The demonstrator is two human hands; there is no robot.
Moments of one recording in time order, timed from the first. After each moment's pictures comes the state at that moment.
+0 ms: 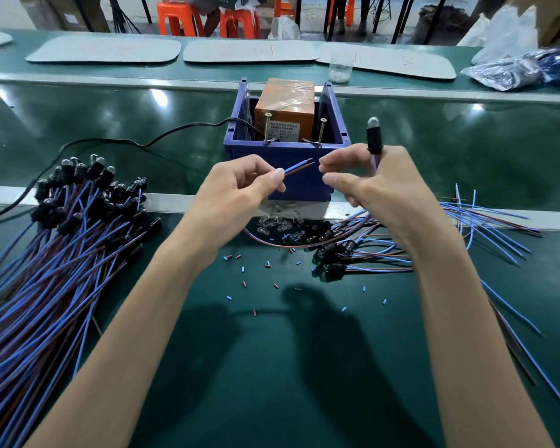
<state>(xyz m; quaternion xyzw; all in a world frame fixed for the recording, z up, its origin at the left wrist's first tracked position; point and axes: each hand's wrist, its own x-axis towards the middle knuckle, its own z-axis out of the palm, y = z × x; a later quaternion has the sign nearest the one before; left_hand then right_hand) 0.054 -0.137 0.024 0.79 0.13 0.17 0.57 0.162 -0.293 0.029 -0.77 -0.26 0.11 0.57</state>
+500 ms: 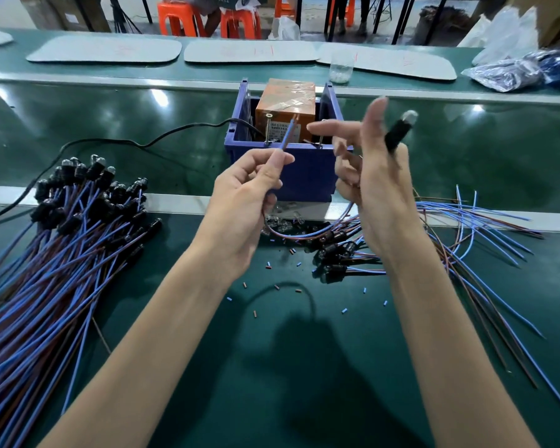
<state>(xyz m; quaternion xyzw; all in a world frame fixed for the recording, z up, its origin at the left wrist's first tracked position) 0.061 -0.163 0.024 0.58 0.17 0.23 0.76 0.141 -0.275 0.038 -0.60 -0.24 0.12 0.75</state>
